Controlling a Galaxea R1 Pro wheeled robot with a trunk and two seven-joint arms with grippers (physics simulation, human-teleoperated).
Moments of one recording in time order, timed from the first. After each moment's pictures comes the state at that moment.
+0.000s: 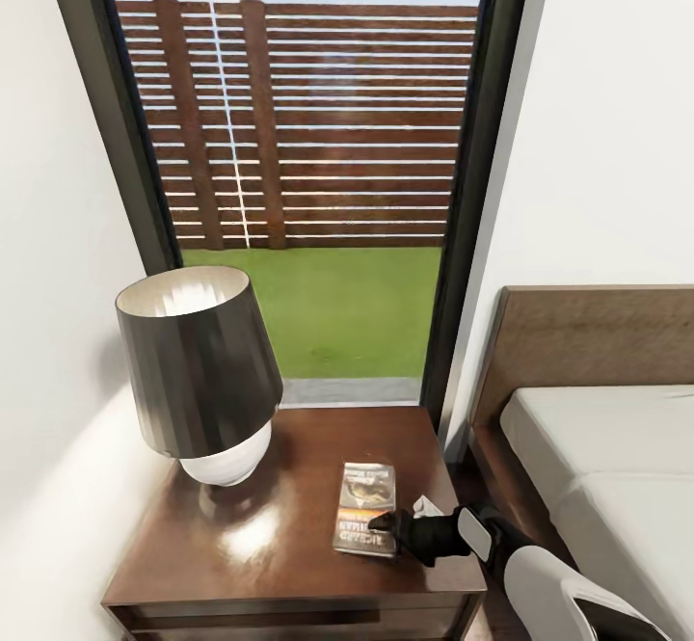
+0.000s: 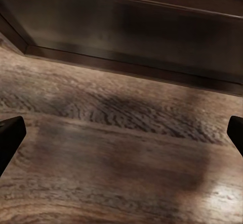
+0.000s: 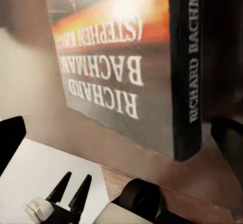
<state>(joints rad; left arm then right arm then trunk) -0.06 0.10 -0.54 -0.55 0.66 -0.26 0.27 -0.74 0.05 -0.28 -0.18 -0.13 0.69 0.52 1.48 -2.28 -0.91</state>
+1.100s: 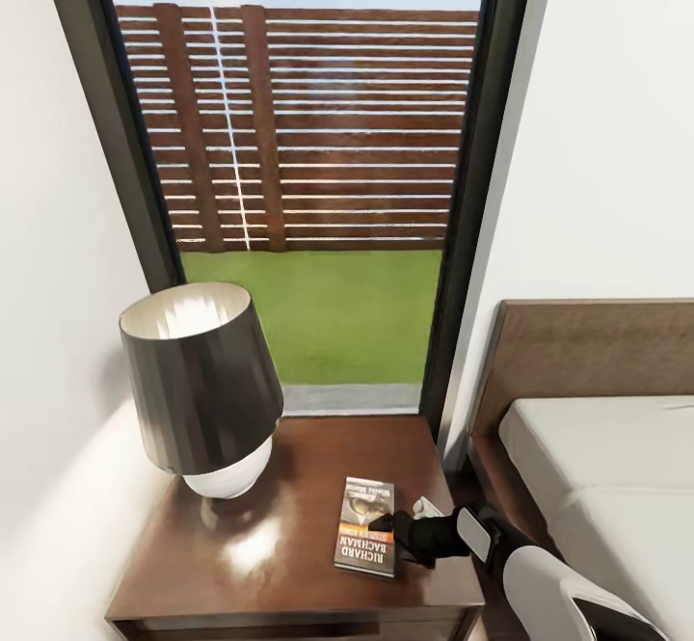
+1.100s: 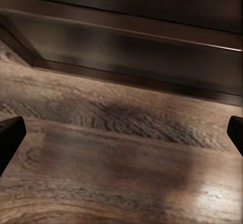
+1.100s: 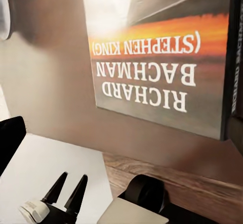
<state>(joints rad) -0.06 0.10 -0.54 -0.55 0.66 -0.26 0.27 -0.74 0.05 -0.28 -0.18 -0.13 0.69 0.49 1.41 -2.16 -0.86</state>
